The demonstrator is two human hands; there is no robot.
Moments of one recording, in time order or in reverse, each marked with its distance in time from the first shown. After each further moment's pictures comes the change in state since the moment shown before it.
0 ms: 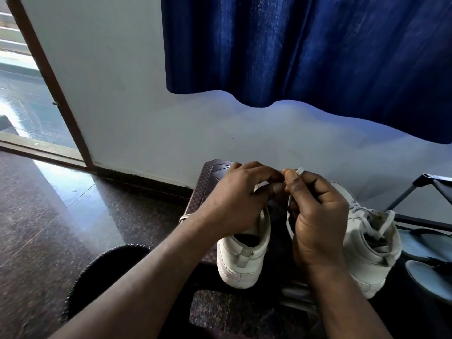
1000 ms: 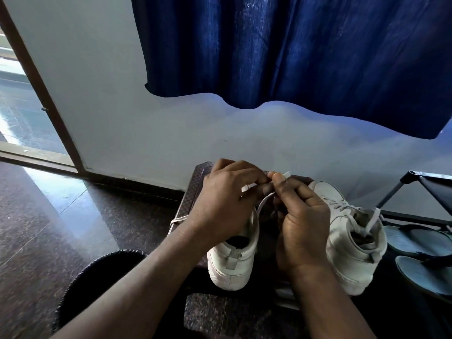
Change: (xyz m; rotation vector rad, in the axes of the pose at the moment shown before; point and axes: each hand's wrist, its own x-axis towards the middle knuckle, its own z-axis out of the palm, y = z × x) left_hand -0.003 0.001 0.006 0.080 0.191 0.048; right_hand -0.008 -0.002 0.008 0.243 0.019 0.212
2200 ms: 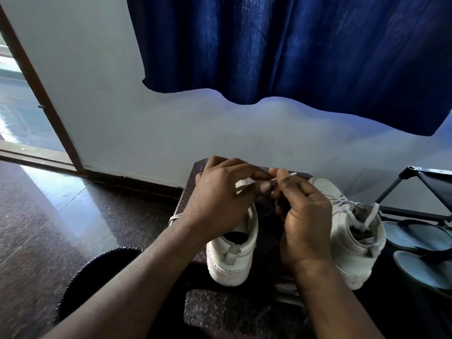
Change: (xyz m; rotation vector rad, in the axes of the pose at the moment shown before) left_hand -0.003 -0.004 -0.003 0.019 -0.011 -0.066; right_hand 0.006 -0.001 -0.010 -0.108 0.026 -0.039
